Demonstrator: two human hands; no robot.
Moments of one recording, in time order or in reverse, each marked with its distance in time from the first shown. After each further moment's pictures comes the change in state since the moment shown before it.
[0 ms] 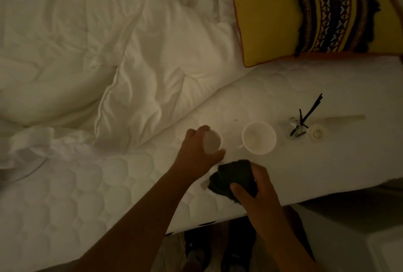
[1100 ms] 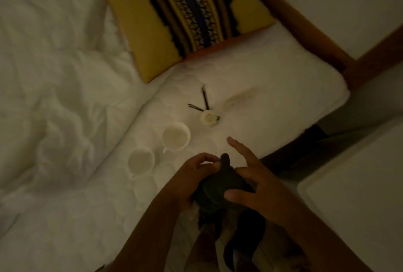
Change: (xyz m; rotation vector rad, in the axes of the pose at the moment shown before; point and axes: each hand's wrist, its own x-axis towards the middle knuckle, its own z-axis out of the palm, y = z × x) left_hand -0.094 0.169 0.100 -0.538 -0.544 -0.247; right_hand -0.053 0.039 -0.202 0.051 -0.201 -0.289
